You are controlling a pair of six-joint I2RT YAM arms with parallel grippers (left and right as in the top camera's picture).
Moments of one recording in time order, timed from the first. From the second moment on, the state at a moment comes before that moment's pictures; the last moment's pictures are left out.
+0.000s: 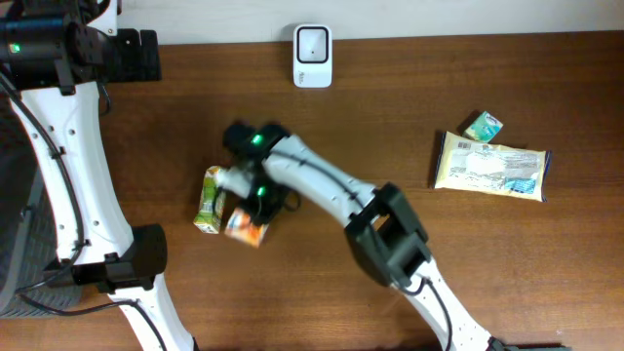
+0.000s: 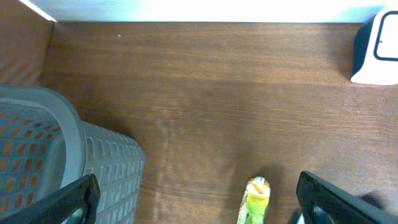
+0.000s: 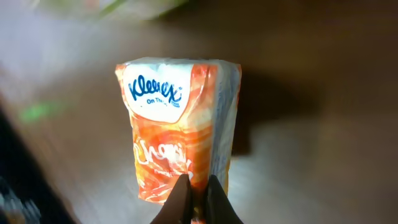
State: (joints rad) left arm 0.07 2.11 2.82 -1.64 -0.13 0.04; right arm 0.75 2.50 2.24 -1.32 -0.41 -0.18
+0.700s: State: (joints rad) left arm 0.07 2.11 2.82 -1.64 -0.13 0.04; right arm 0.41 2.46 2.16 -1.33 -0.31 0.28
